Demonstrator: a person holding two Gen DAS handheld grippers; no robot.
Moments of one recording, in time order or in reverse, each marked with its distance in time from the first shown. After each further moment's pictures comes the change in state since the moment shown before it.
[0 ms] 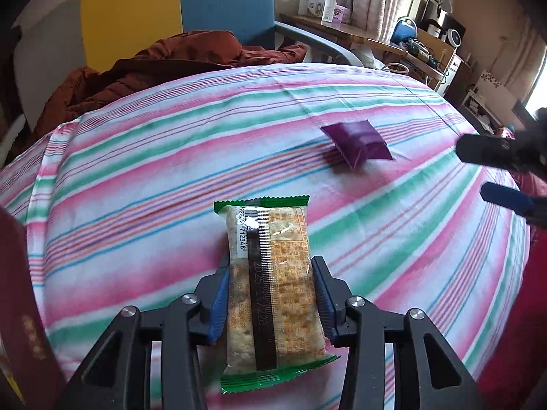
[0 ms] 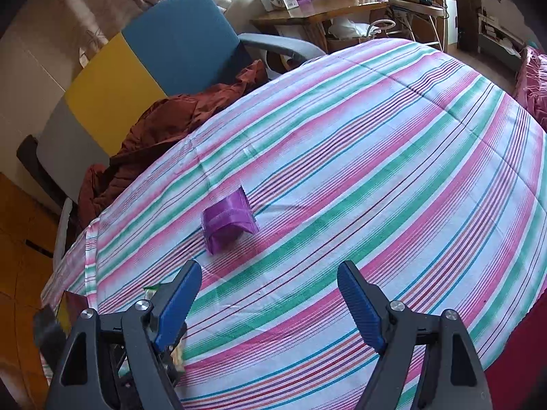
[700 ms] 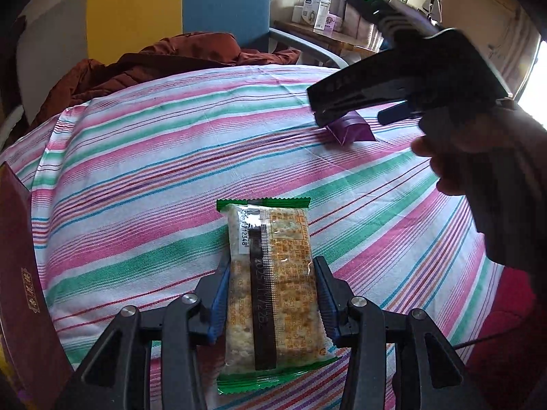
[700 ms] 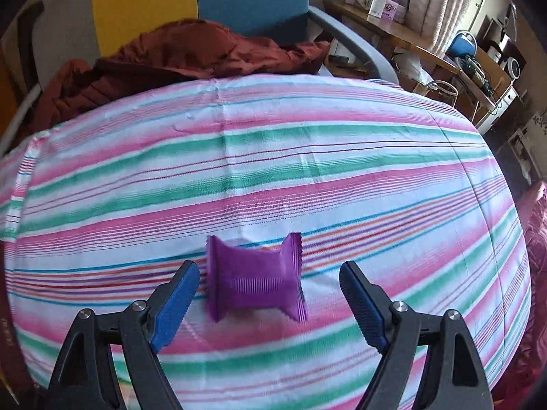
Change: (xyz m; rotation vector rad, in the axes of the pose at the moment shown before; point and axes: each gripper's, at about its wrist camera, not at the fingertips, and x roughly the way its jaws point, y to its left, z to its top) left arm -0.016 0.012 -0.030 -0.010 -0.035 -0.065; right arm 0.110 0.089 0.043 -0.453 0.133 -0.272
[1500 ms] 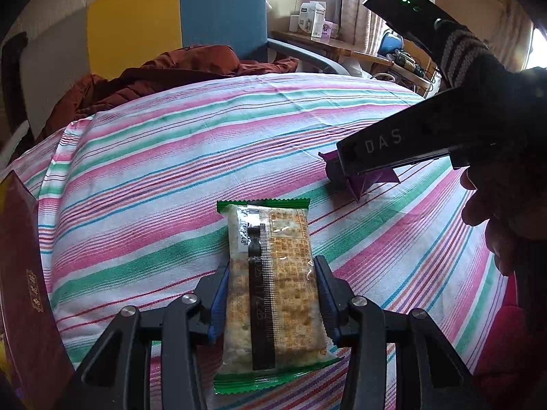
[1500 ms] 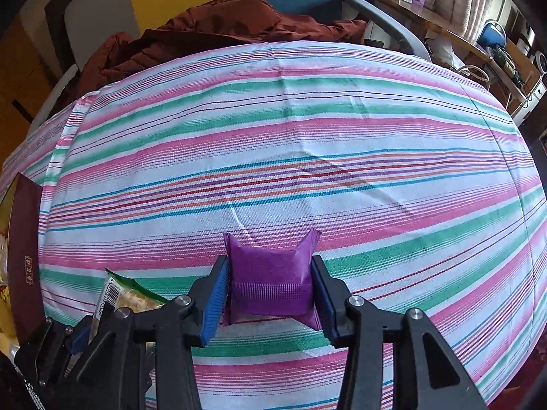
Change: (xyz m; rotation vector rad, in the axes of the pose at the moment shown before) left arm -0.002 -0.006 -0.008 0.038 -0.056 0.041; right arm -0.013 0.011 -0.055 -0.044 0.046 0.158
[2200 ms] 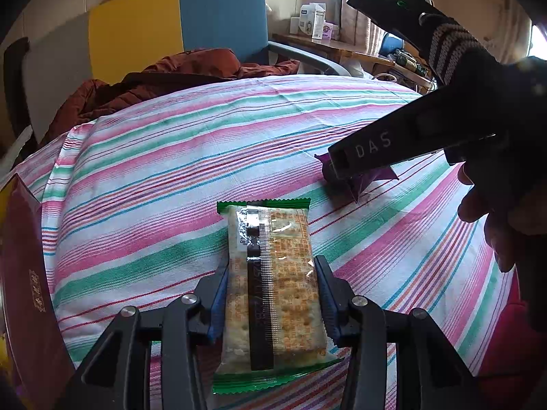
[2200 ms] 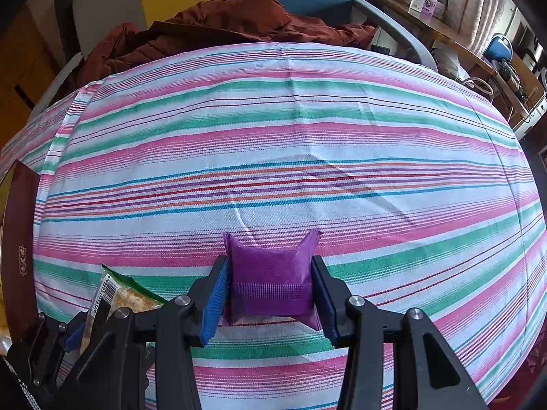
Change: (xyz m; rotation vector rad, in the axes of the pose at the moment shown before) left arm 0.000 -0.003 -0.001 0.010 -0.012 0.020; right arm 0.010 0.009 0.015 -0.051 0.000 -0.020
